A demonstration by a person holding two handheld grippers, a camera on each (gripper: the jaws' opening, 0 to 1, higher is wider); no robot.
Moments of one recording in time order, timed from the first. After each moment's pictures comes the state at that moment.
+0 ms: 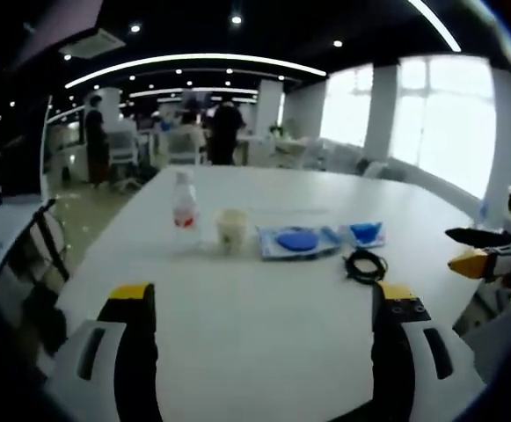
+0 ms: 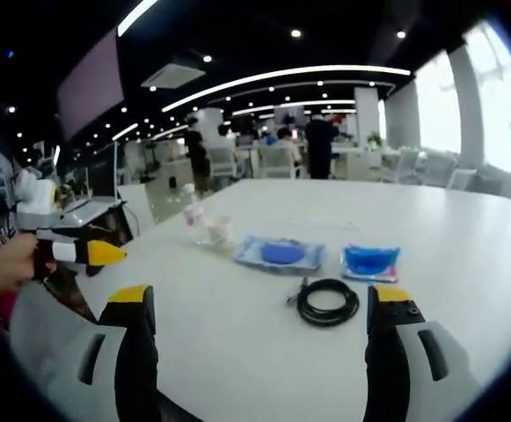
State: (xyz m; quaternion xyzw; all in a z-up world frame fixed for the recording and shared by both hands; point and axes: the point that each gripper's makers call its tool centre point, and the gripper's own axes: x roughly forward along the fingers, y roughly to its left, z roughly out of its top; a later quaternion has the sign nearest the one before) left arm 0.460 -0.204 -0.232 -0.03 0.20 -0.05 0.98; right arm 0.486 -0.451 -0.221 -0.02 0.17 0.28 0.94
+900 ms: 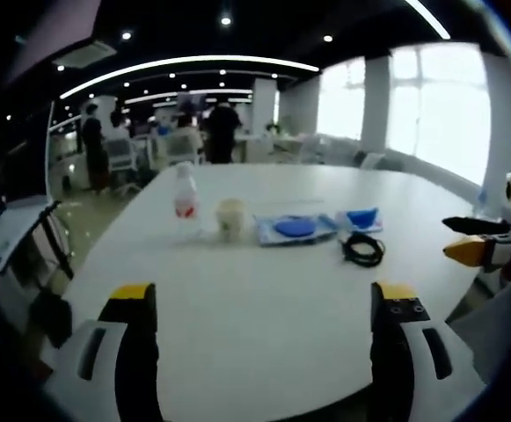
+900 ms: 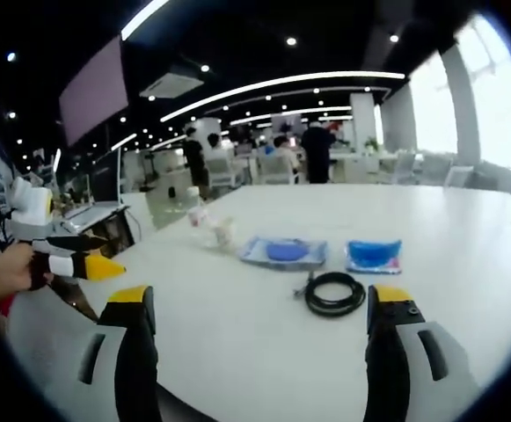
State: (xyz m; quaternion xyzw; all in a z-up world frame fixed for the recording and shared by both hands) left arm 0.437 -0.206 -0.246 -0.02 0.20 -0.04 0.98; right arm 0.467 -0.445 -0.234 -0.01 0.15 0.28 0.95
